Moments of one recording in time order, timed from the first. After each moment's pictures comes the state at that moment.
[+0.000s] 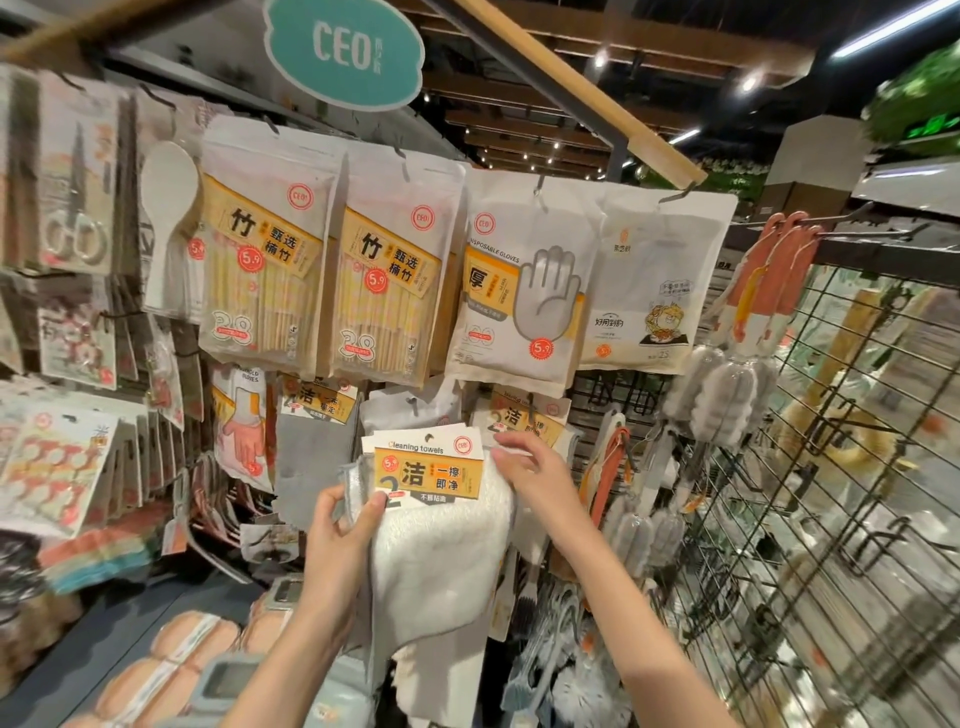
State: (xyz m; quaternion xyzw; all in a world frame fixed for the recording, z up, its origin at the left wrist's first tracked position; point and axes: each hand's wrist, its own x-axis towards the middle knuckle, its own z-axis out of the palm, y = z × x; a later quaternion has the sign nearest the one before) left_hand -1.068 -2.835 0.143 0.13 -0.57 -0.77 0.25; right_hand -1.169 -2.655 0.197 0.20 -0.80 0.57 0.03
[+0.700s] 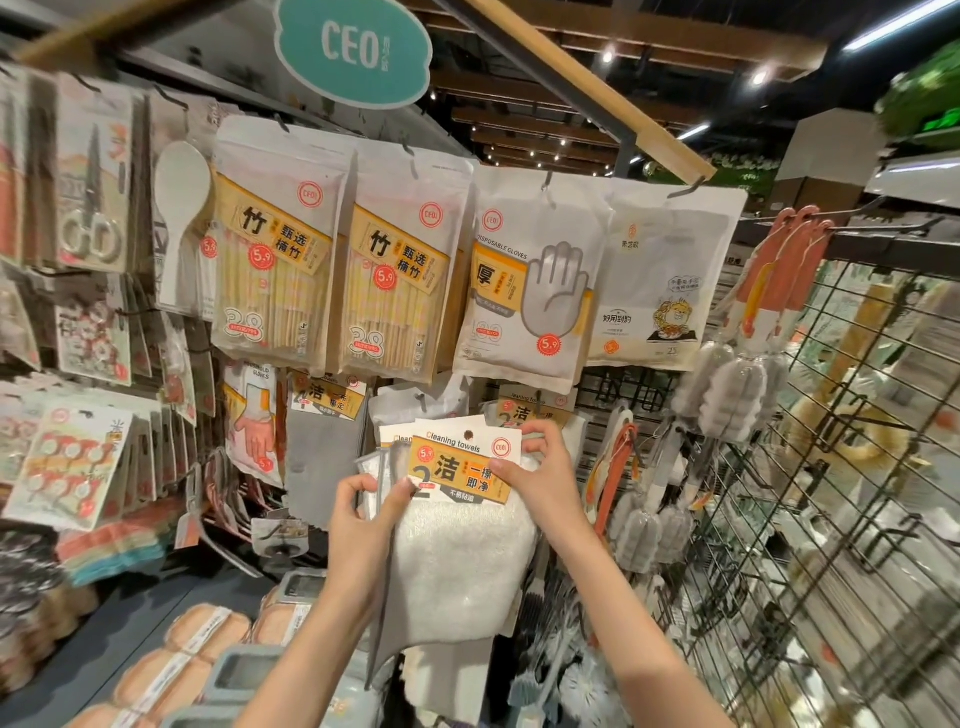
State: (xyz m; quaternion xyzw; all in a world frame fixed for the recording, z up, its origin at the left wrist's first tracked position) left_hand -1.072 -2.826 0.148 0.14 -0.59 -0.76 0.25; right_hand -1.162 -2.664 0.194 0.16 -0.76 0.62 0.09
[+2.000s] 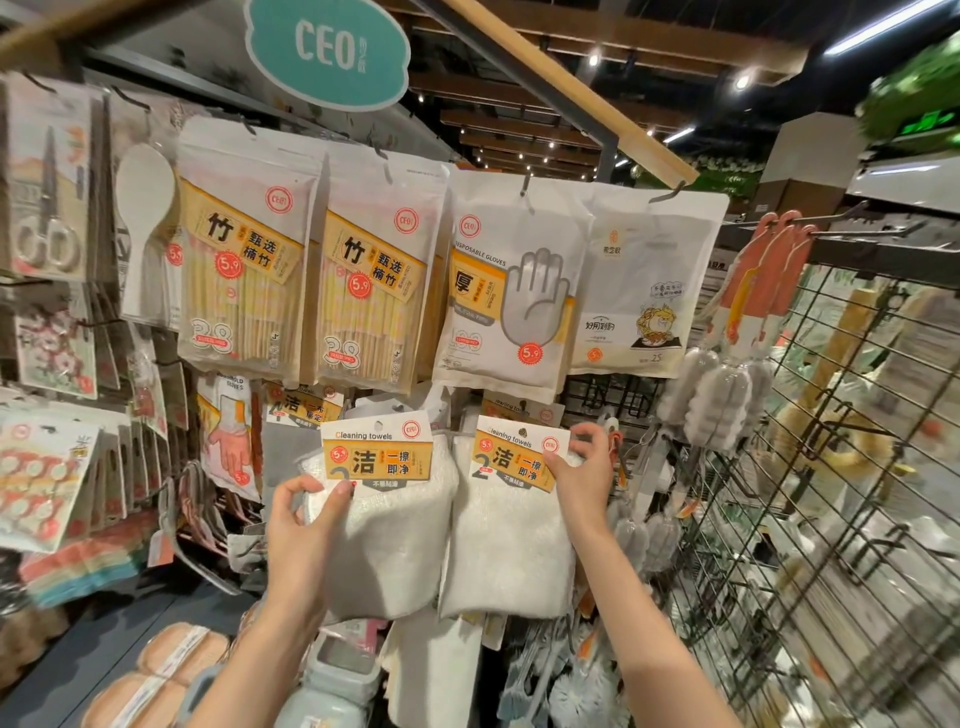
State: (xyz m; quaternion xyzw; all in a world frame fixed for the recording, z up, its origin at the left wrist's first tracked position) left_hand -1.089 -2.854 0.145 0.20 -0.56 -0.74 0.32; right_hand -1.222 -2.622 0.183 0.02 -0.73 0.65 0.21
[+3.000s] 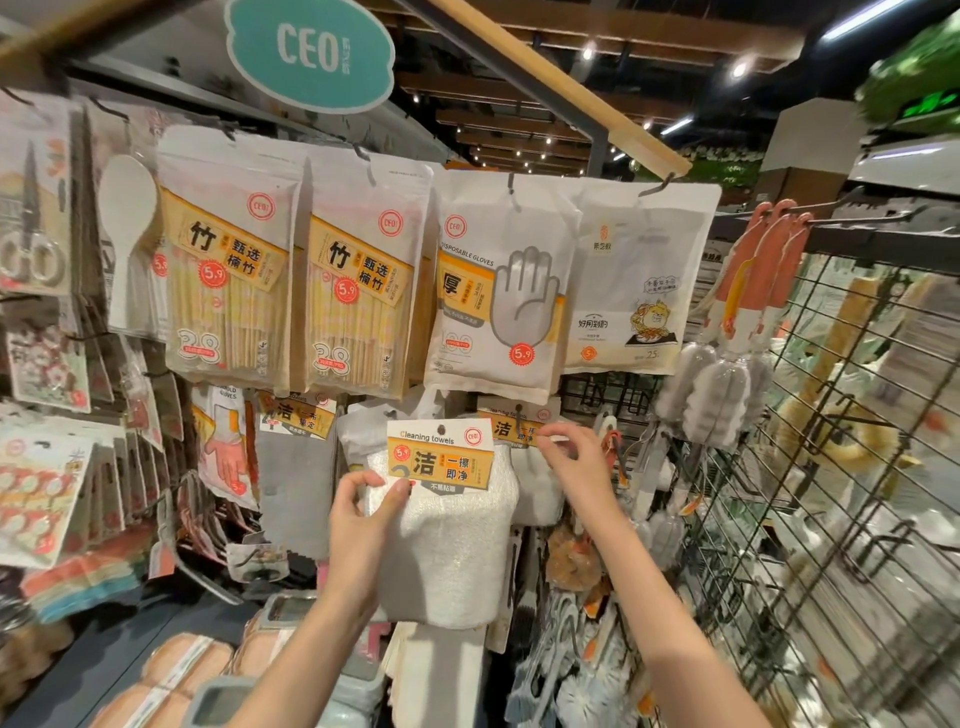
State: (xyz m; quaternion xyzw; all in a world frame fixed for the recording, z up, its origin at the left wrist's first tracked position) left_hand -1.118 -2.814 0.150 0.11 -0.57 -0.77 0.26; right_hand -1.224 -2.609 0.199 0.14 -0.81 0.55 0.14
